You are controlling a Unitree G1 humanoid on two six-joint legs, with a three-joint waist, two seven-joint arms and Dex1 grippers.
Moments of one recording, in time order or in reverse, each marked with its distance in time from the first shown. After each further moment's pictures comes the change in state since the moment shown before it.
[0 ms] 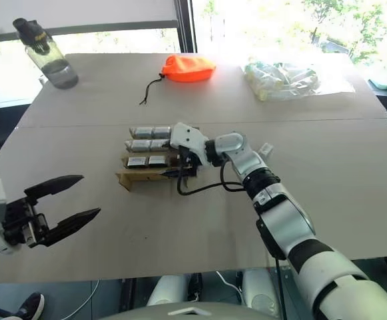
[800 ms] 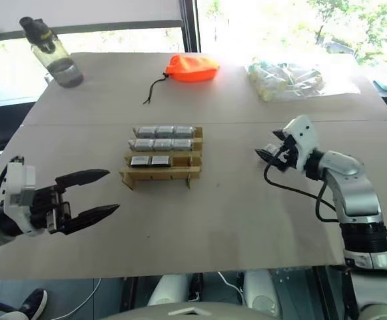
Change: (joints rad) left arm -0.185 0.071 -0.183 0.099 0.018 0.000 -0.065; right arm 0.575 -0.468 -0.368 -0.846 0.163 0.587 -0.369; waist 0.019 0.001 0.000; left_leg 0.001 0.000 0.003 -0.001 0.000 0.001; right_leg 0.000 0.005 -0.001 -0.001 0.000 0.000
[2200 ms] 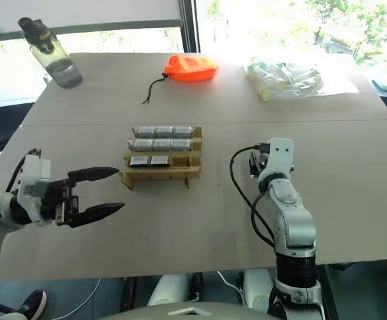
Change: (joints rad) left arm -0.103 0.046 -0.103 0.107 0.039 -0.012 -0.064; right arm 0.141 0.588 0.060 -0.248 -0.163 0.283 -0.876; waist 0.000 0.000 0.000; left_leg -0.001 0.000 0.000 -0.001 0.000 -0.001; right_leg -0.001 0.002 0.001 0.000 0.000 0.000
